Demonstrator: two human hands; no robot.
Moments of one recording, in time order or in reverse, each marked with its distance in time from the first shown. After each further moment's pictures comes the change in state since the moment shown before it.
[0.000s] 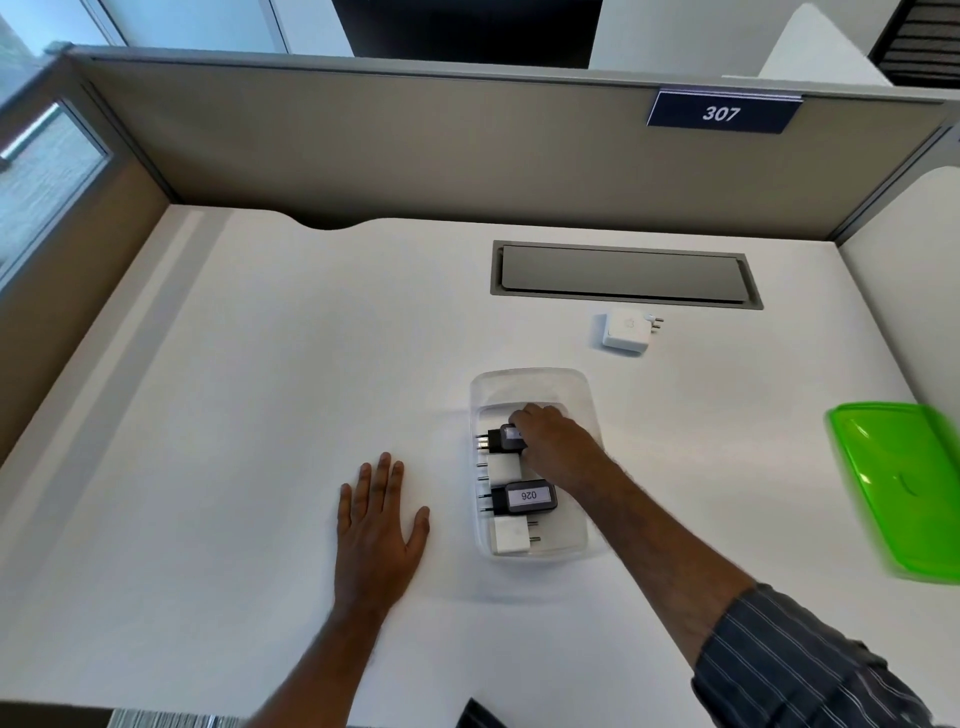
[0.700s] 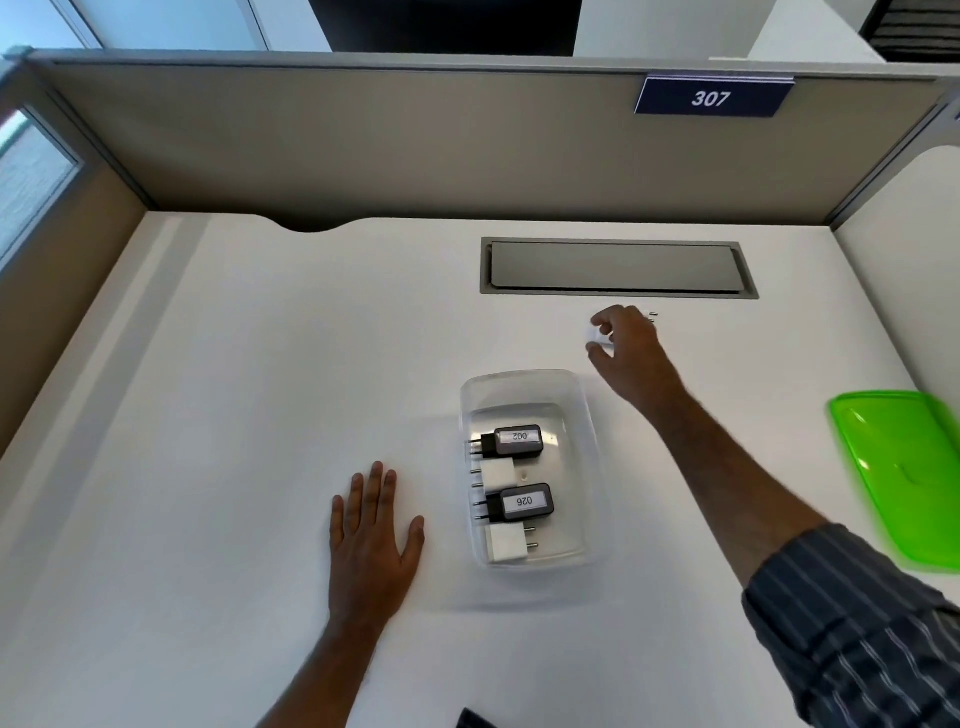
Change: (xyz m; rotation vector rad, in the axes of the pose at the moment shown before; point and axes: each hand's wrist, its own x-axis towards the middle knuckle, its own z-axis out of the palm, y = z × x) left_hand 0.001 0.002 -0.001 0.000 -0.004 -0.001; right_hand 0.029 0.104 -0.068 0.377 0.575 0.174
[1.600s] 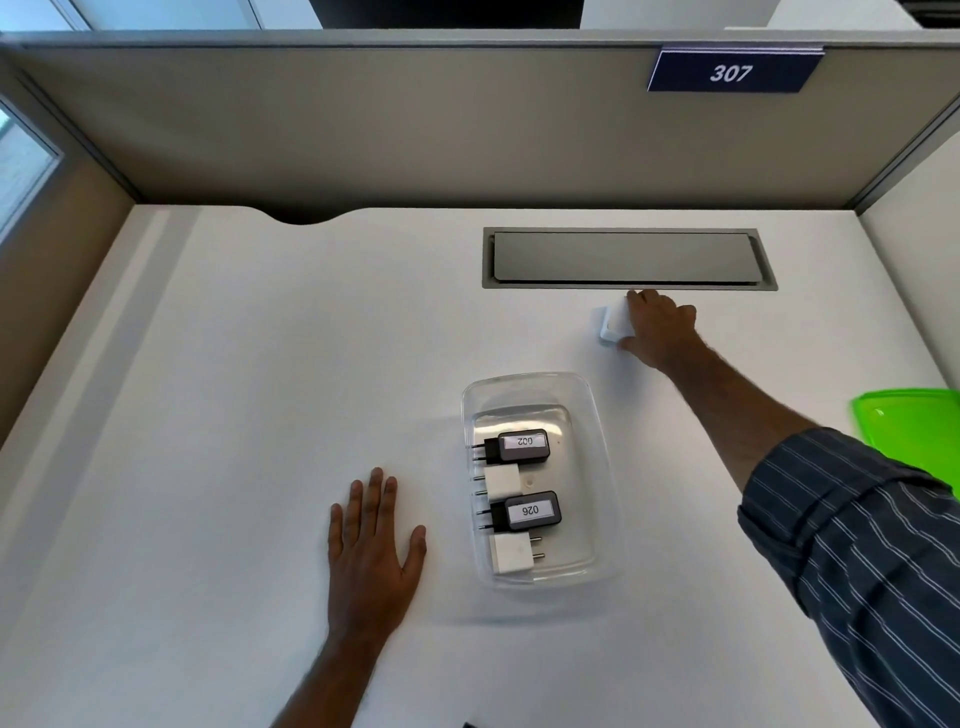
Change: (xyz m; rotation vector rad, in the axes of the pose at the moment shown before) left_hand 0.001 -0.001 0.002 0.017 -0.016 -0.003; right_hand 0.073 0.055 0.008 -0.601 -0.338 0.134
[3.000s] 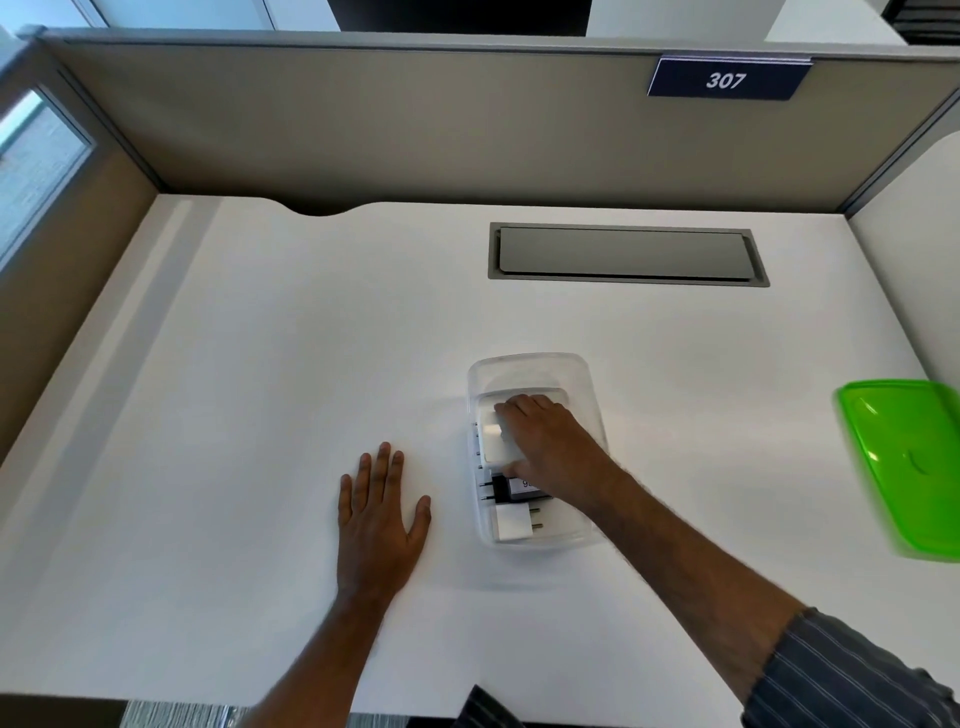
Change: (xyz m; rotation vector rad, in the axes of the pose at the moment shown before) left_hand -0.003 0.001 -0.005 -0.026 0.017 0.002; right_hand -0.188 -0.136 0.024 0.174 -0.002 -0.540
